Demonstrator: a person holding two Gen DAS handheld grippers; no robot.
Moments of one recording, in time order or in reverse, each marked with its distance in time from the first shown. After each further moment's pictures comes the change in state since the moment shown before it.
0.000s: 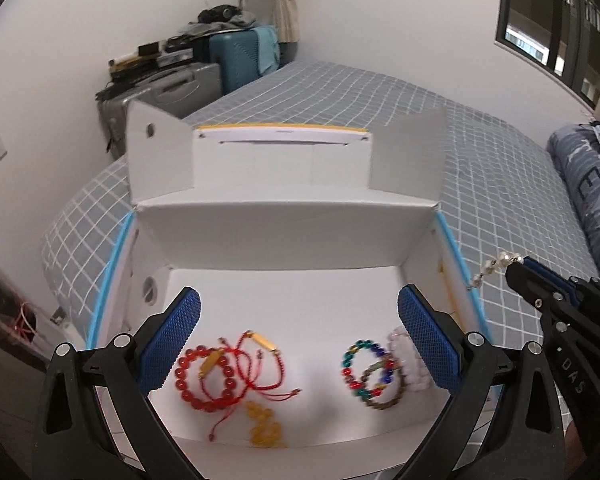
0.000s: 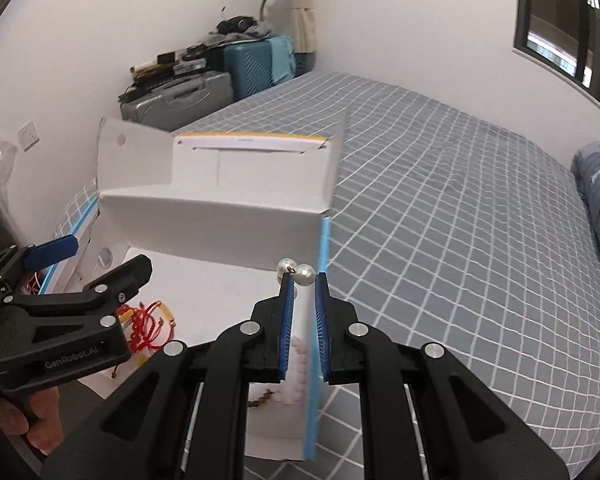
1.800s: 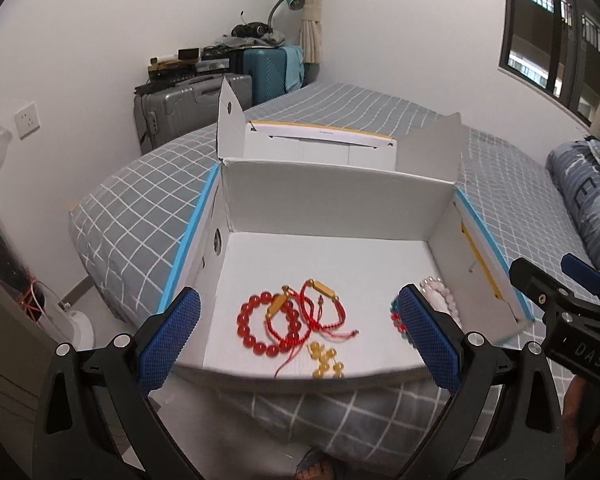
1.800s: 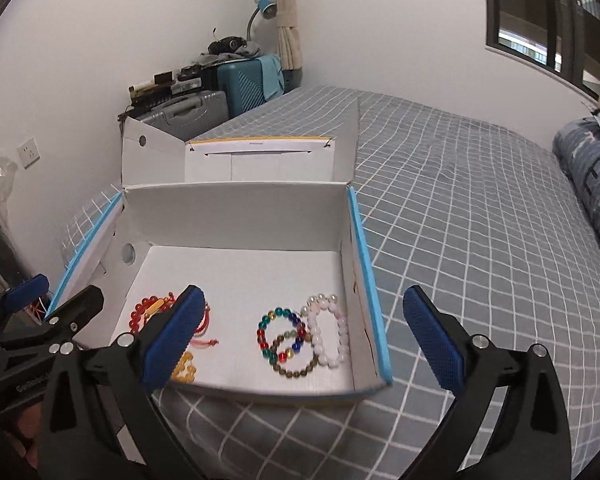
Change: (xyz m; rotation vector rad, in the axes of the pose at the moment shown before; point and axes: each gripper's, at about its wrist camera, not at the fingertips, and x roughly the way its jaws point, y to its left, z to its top) left arm -0.058 0.065 -0.081 -0.037 -0.110 -0.002; right arm -0.052 0.043 -0.063 0.109 -0.107 -0.060
